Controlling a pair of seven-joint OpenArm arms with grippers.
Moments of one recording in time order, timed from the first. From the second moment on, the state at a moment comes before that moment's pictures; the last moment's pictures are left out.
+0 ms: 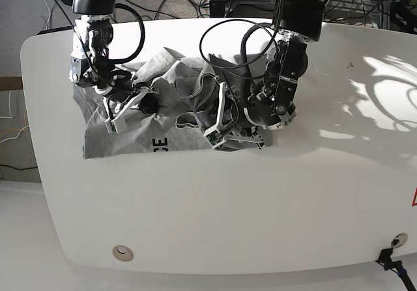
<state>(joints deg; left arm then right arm) -8.4 1.9 14.8 89.9 -2.3 -41.8 60.1 -3.2 11.3 9.3 78.3 38.2 23.5 -49.3</state>
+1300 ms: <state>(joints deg) 2.5 -0.3 24.9 91.6 -4.3 -41.8 45.9 -3.2 11.2 9.2 78.3 38.3 23.6 -49.4</state>
